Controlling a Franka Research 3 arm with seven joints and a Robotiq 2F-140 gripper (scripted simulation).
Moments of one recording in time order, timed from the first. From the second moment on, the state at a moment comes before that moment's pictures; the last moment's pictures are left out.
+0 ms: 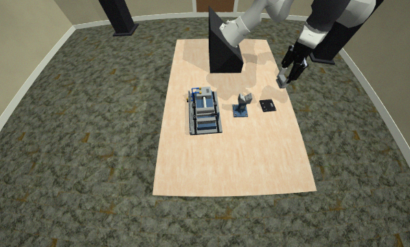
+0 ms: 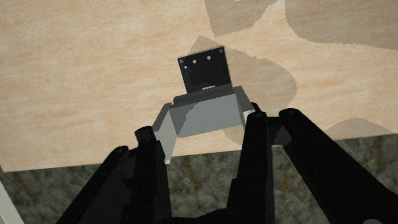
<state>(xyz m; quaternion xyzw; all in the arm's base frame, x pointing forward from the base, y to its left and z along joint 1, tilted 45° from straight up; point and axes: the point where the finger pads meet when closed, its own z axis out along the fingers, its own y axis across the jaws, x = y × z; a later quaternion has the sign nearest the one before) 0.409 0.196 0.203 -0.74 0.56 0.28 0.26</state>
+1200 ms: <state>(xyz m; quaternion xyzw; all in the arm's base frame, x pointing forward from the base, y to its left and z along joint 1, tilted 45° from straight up) 0.422 0.182 0.190 -0.72 0.57 0.29 0.26</state>
